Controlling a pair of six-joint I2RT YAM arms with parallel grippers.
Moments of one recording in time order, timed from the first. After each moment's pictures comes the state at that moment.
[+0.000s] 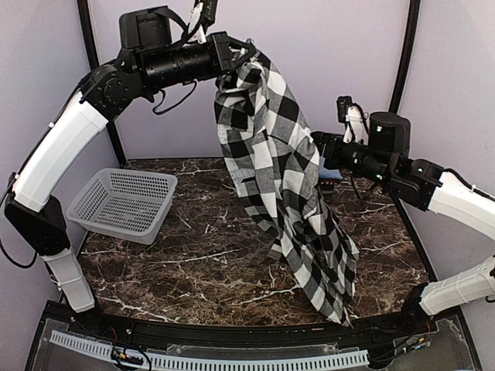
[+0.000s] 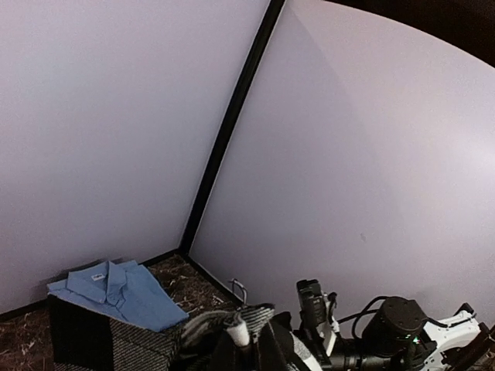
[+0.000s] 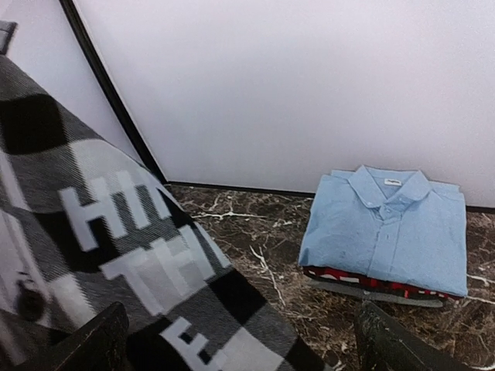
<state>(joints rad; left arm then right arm) -0.90 1.75 2.31 -0.48 0.04 -0.36 0.76 1.17 1.10 -0.08 0.14 0.33</state>
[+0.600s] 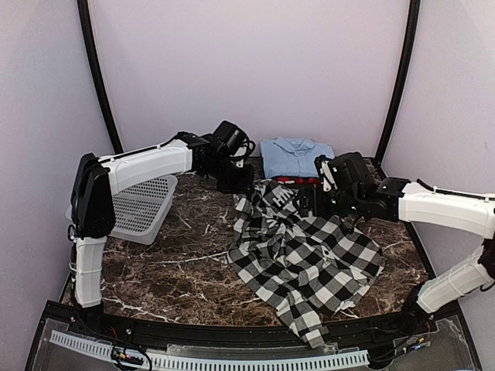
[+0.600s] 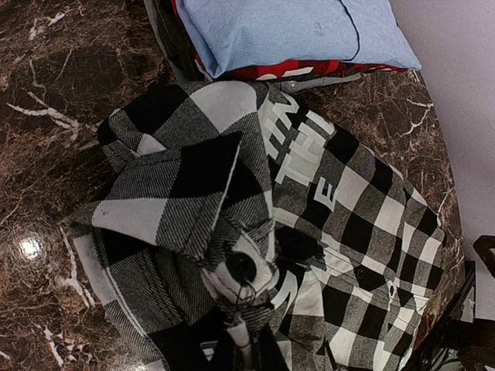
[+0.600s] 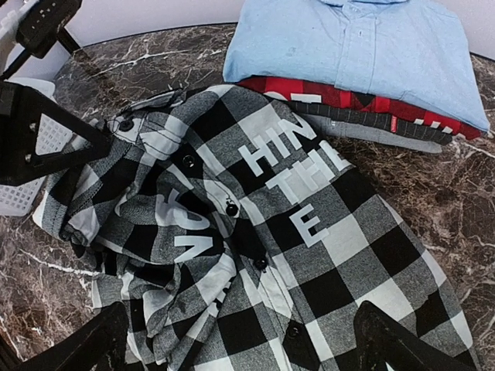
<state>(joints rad) -0.75 2.11 1.91 -0.72 0.12 -0.55 0.76 1.33 0.95 -0.31 0.18 0.44</state>
